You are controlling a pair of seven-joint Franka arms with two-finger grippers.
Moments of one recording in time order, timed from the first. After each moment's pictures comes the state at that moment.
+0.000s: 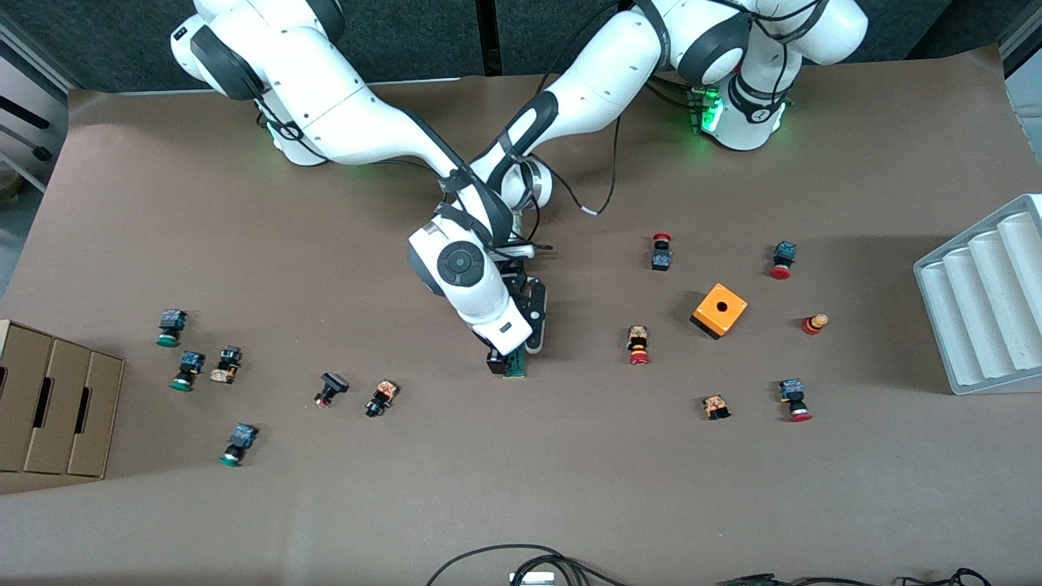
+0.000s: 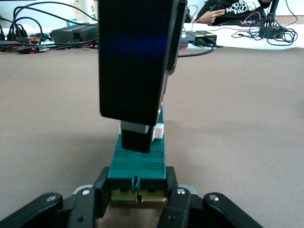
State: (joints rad) left arm -1.00 0.95 -0.12 -1.60 1.72 2.06 -2.47; right arm 0.66 0.76 0.04 -1.57 0.04 2.47 -0.79
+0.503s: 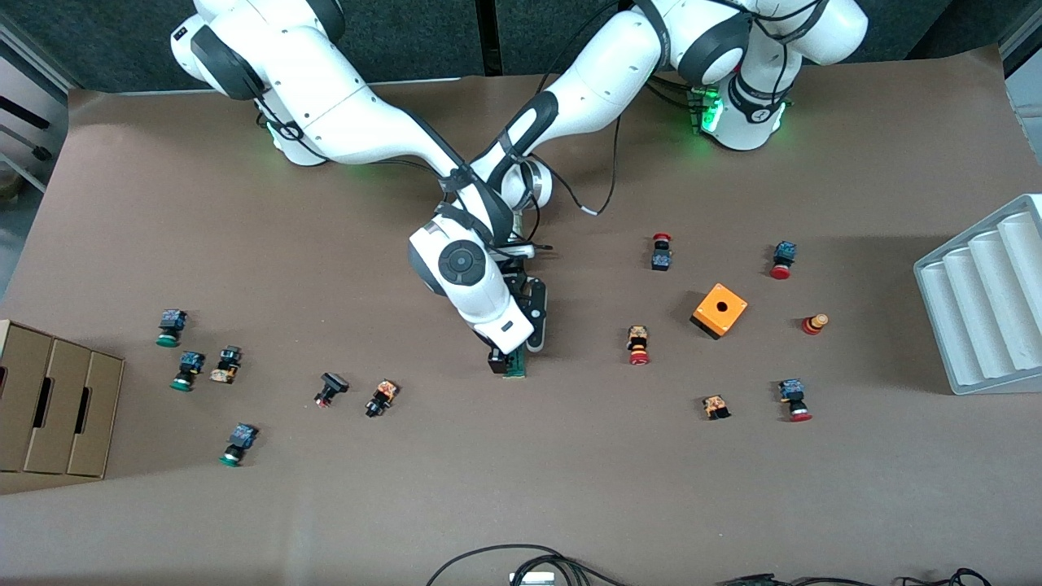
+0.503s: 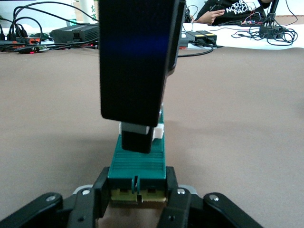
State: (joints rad) left arm -1.00 0.95 -0.12 -1.60 1.72 2.06 -2.47; right arm 0.66 0.76 0.04 -1.57 0.04 2.47 -0.80
